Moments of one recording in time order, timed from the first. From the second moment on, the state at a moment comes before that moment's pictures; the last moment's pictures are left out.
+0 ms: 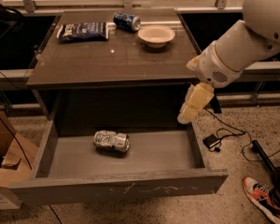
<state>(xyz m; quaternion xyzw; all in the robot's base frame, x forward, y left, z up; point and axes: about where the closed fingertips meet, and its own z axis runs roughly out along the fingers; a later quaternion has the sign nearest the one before) 0.530 -0.134 0.873 -0.59 0.77 0.09 0.24</state>
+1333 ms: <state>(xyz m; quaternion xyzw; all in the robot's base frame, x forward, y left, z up) 0.567 -0.023 0.740 -0.62 0.75 0.15 0.17</state>
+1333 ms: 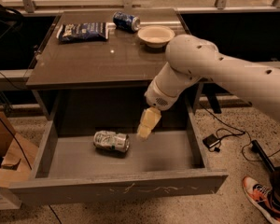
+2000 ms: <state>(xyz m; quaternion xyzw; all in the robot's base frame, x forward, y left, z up) 0.557 0.035 0.693 -0.64 0.72 0.20 0.19</state>
